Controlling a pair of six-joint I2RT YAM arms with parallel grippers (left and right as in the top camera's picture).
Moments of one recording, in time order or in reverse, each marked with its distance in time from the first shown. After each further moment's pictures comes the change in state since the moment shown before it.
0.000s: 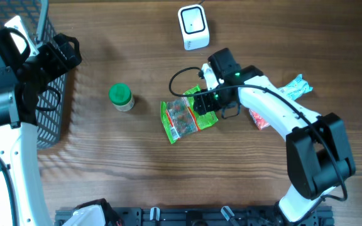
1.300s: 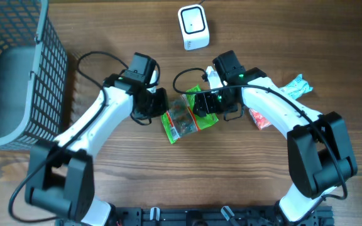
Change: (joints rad) left arm -0.604 0.397 -0.330 0.106 0.051 -0.189; right arm -0.041 0.000 -0.043 0.019 -0.093 0.037
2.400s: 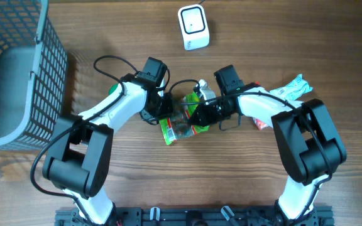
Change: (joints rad) left arm -0.034 0.166 0.011 0.065 -0.027 -0.013; right arm -0.021 0.109 -0.168 0.289 -0.398 -0.129
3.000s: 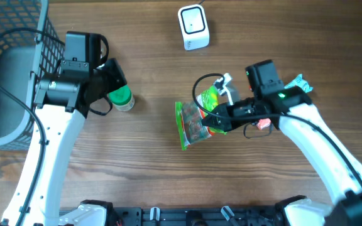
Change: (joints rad) left arm 0.244 -0.484 0.225 -0.287 -0.278 0.042; right arm -0.079 -0.539 -0.014 -0.389 -0.118 0.003
